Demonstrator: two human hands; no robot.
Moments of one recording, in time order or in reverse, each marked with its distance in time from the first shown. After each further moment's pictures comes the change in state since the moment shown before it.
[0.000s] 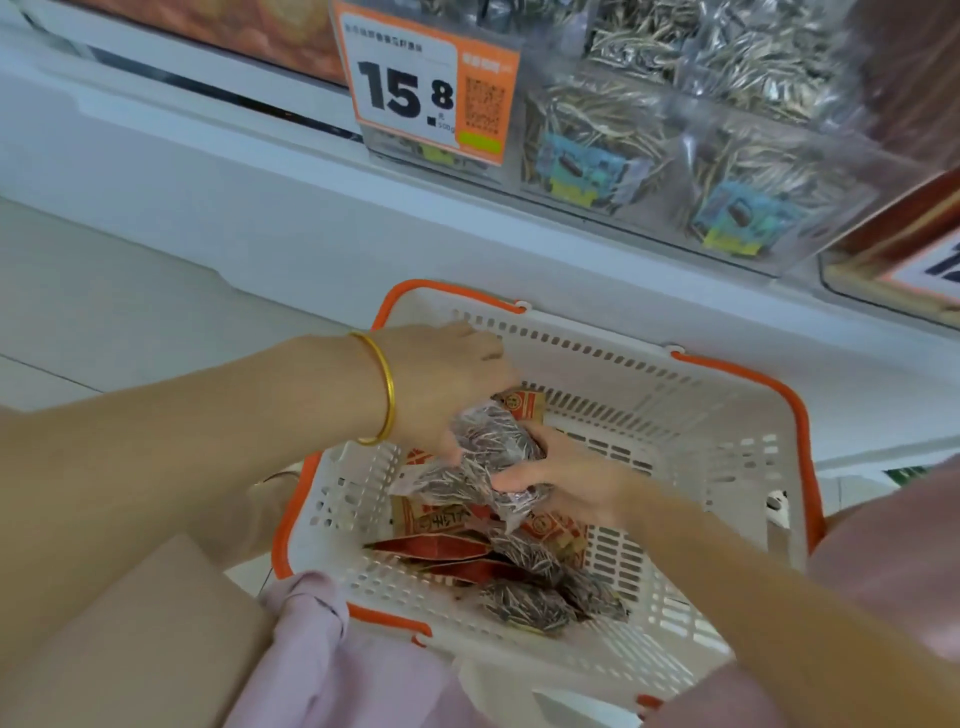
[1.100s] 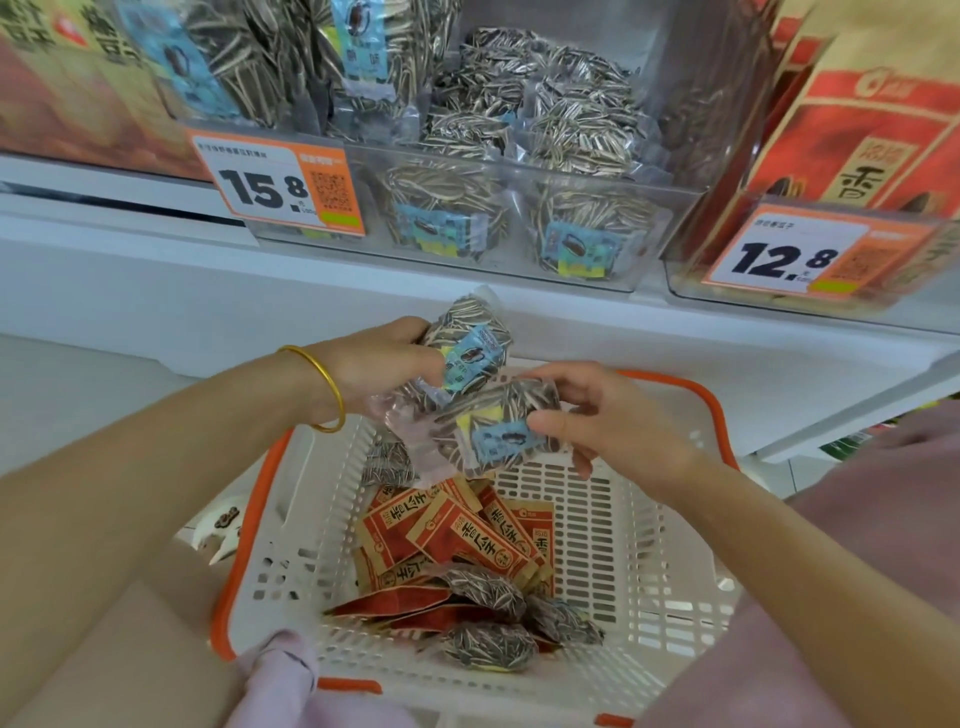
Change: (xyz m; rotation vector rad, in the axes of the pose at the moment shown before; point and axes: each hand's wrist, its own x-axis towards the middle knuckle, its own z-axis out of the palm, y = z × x) left_hand 0.044 0.003 -0.032 -1.373 0.148 -0.436; right_hand -0.093 -0.035 -0.051 -0.275 0.440 -0.533
